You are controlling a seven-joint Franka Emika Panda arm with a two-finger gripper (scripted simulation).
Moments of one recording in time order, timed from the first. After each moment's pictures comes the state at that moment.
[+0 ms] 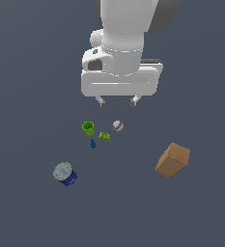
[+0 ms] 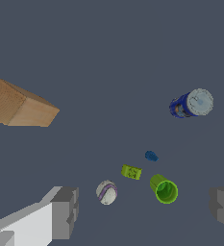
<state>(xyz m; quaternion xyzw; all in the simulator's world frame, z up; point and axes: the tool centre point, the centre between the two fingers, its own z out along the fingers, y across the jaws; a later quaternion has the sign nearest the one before) 0.014 0.018 0.343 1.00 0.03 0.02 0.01</state>
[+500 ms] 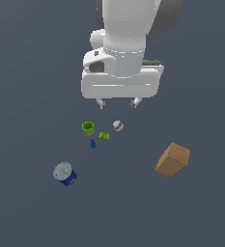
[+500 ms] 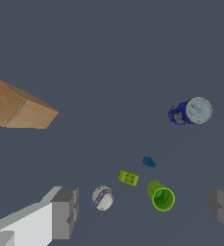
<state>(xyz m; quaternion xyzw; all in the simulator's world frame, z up) 0.022 0.019 0.342 1.00 0.05 0.03 0.02</state>
